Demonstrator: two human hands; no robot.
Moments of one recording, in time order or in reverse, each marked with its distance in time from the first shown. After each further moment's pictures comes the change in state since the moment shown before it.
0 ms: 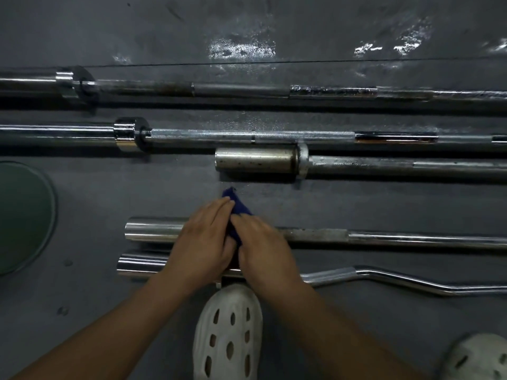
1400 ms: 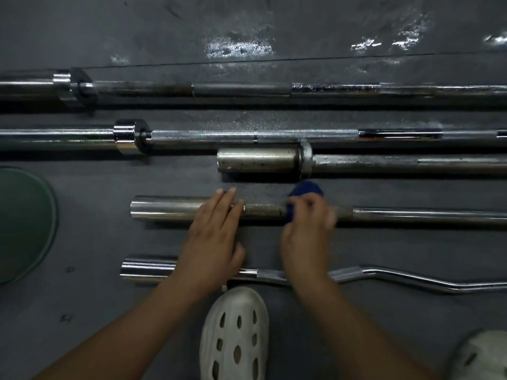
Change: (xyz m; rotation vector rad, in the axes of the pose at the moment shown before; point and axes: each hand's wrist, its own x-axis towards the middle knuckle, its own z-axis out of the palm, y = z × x) left_hand 0.003 0.004 0.005 0.142 0.054 0.077; right_hand 0.006 0.036 -0.013 -0.039 0.419 0.462
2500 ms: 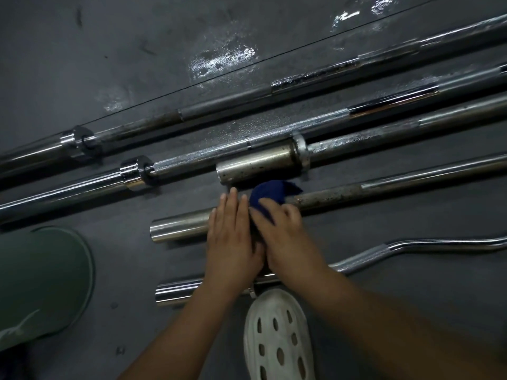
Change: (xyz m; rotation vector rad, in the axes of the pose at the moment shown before) left_hand 0.013 0.002 0.003 -0.030 0.022 -0.053; right_hand -0.019 -0.025 0.016 -0.004 -0.275 -0.353
